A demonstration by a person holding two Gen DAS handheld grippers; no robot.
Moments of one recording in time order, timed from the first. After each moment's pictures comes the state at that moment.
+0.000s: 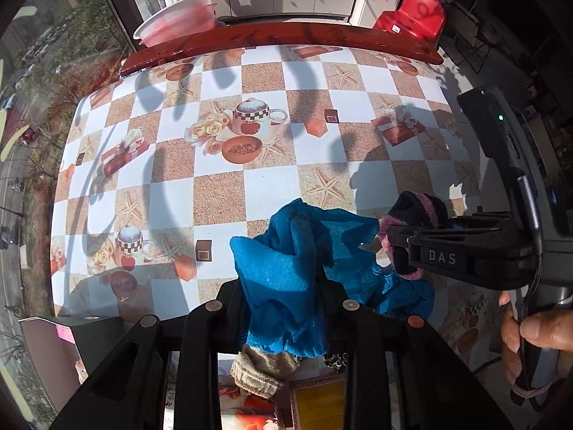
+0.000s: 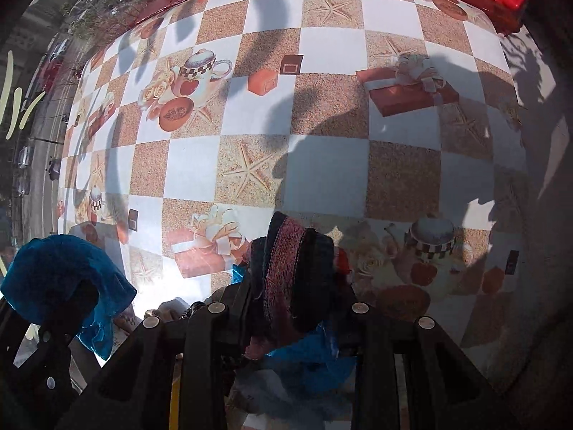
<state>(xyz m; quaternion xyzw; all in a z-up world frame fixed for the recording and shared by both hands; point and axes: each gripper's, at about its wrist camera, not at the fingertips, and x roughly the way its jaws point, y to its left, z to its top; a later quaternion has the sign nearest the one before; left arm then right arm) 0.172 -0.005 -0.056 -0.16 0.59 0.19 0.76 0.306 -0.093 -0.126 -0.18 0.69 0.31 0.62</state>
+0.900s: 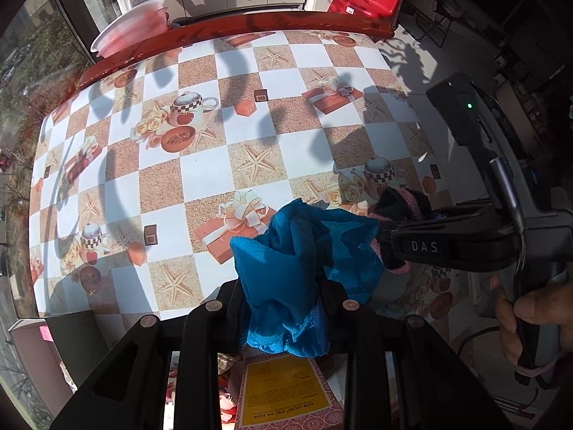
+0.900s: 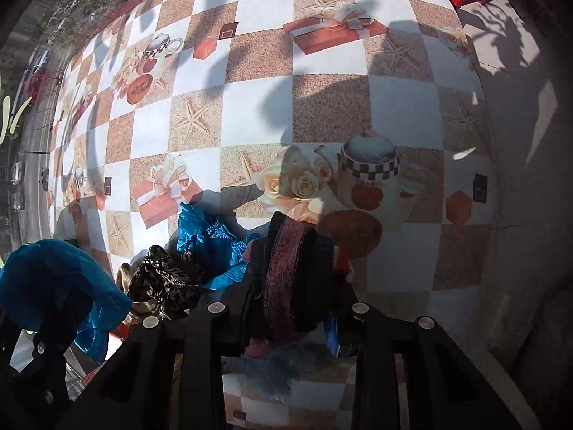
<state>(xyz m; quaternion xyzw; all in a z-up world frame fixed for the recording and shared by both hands) 0.173 -0.065 -0.052 -0.15 0.61 0.12 0.77 0.304 -0.156 -0.126 -0.18 0.72 0.28 0.61</state>
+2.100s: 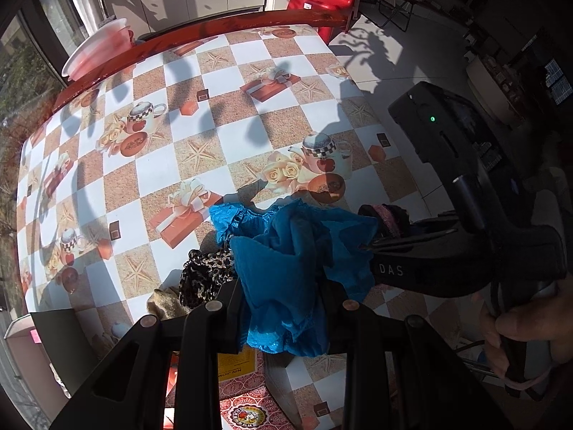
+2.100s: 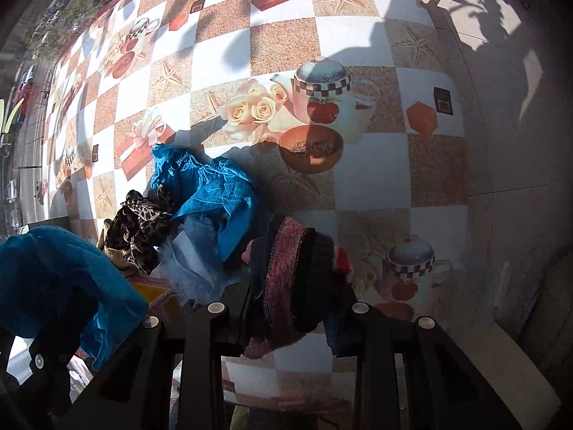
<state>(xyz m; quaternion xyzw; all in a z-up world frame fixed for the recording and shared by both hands) 0.160 -0.131 -0.038 -0.12 0.60 0.06 0.79 0.268 -0.215 -0.124 -0.16 0.74 0.24 0.61</state>
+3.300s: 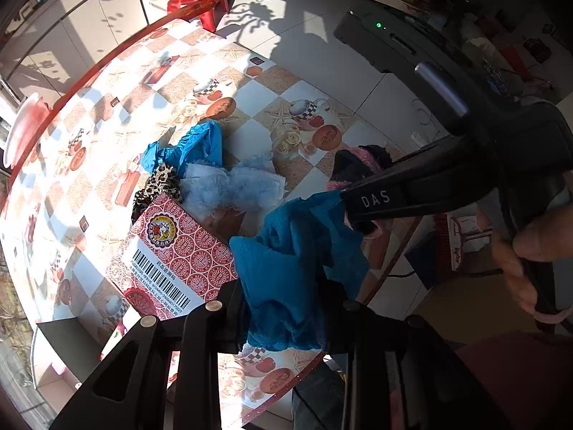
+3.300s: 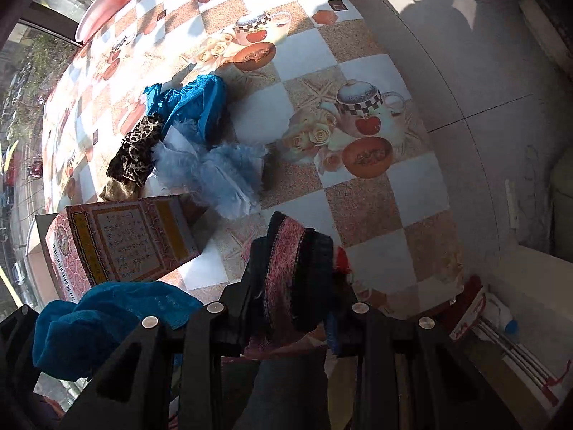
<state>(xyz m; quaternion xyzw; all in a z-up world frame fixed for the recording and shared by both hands) 0.027 -0.204 -0.019 0.03 0.61 -0.12 0.78 0.131 -0.301 -0.084 -0.06 0.74 0.14 0.66</state>
